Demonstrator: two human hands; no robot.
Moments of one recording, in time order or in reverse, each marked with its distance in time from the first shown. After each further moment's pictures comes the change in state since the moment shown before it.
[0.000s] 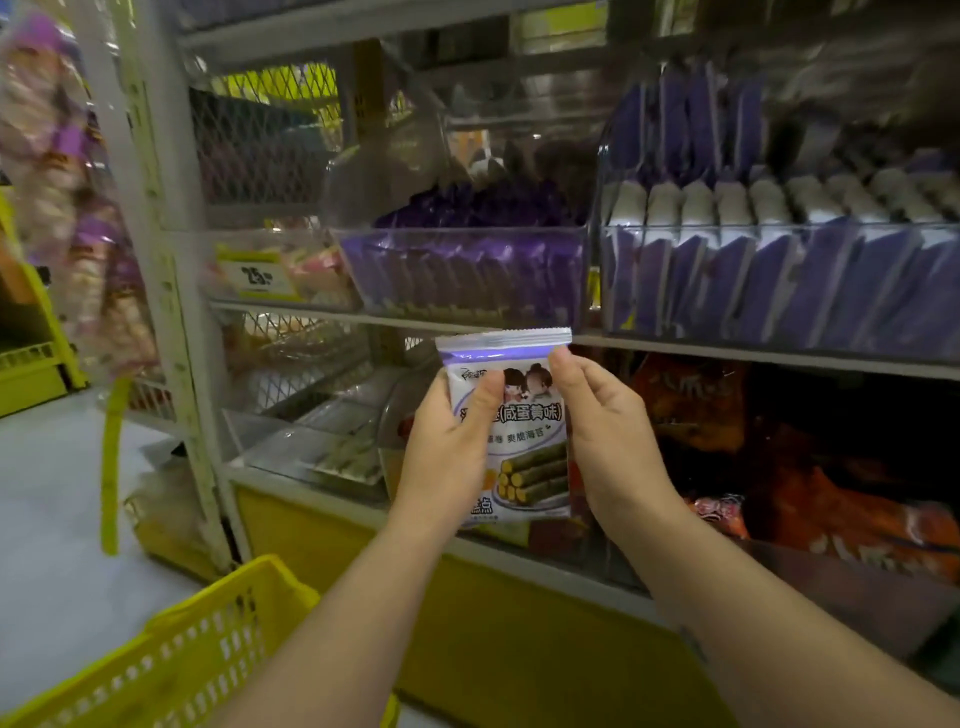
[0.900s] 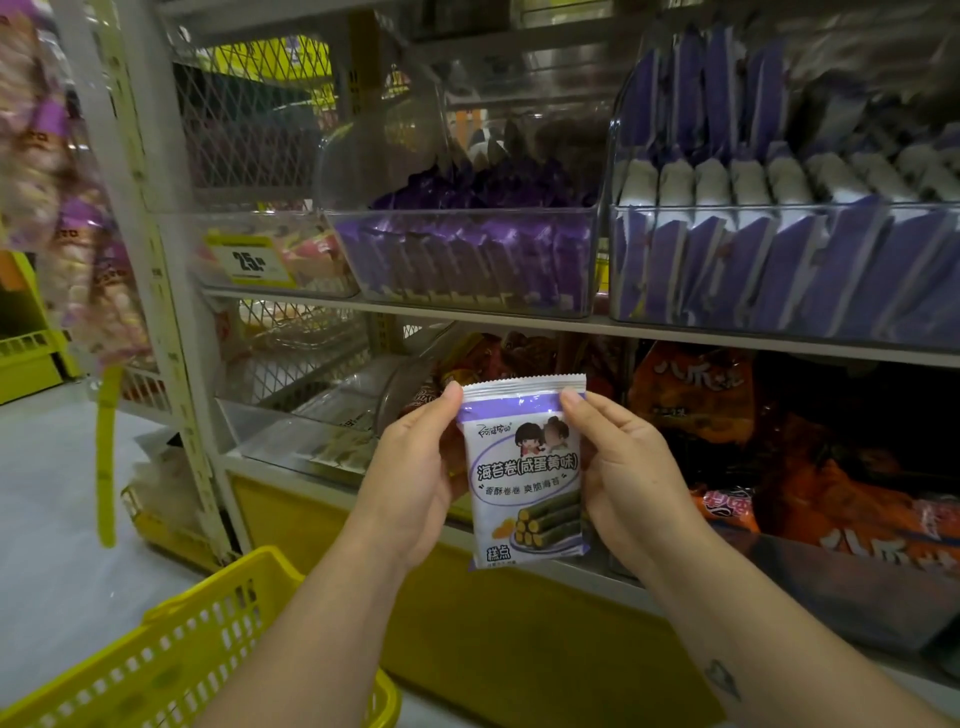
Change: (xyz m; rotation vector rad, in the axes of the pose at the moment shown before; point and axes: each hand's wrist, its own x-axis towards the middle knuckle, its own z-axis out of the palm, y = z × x) left_hand -0.009 0.000 -0.021 -0.248 -0.017 -0.376; right_hand -0.009 0.022 -0.014 0.334 -0.022 0.252
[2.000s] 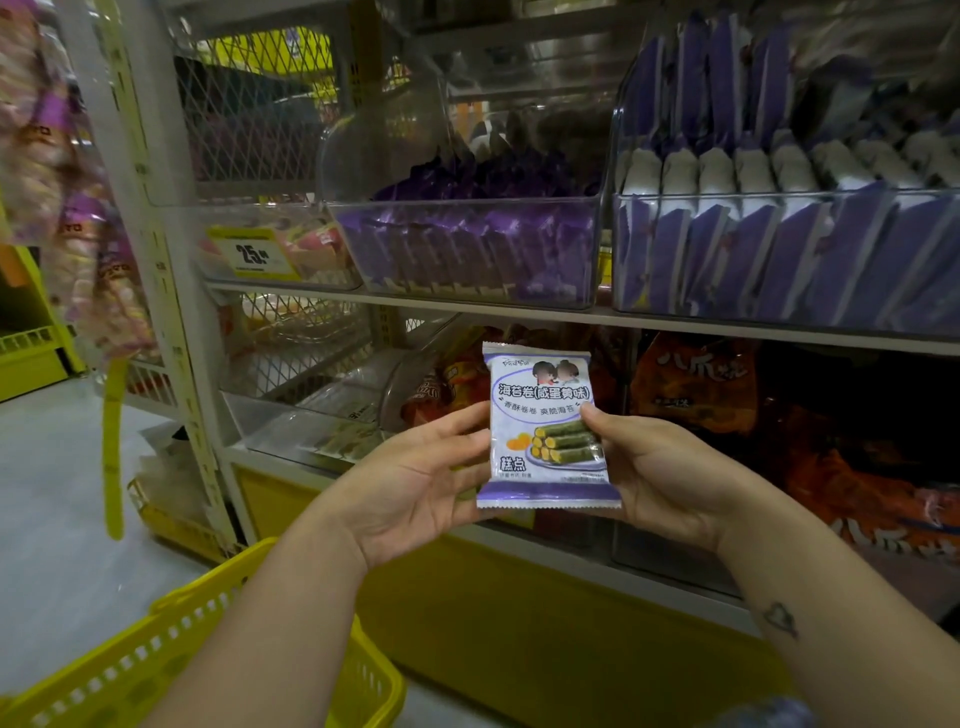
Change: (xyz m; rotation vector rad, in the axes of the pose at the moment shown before) left_hand 0.000 0.004 -0.026 -0.163 -0.396 -0.331; right_hand 0.005 -0.023 -0.032 -0.051 -0.254 0.467
